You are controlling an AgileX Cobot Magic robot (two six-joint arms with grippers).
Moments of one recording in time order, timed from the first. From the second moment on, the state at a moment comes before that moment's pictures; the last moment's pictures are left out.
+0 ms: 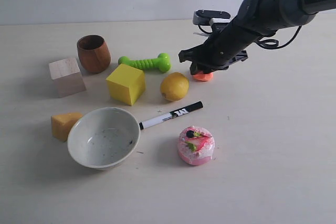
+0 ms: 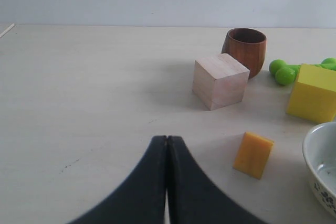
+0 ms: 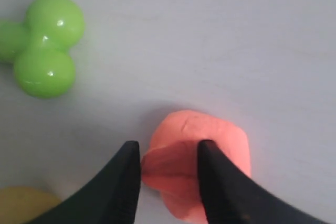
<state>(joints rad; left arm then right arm) -0.03 0.00 0.00 -0.02 0.37 0.01 0.32 2.24 -1.48 0.52 0.49 -0.33</state>
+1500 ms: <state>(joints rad) -0.03 0.00 0.00 -0.02 0.37 0.01 0.32 2.21 -1.48 0.52 0.48 -0.32</state>
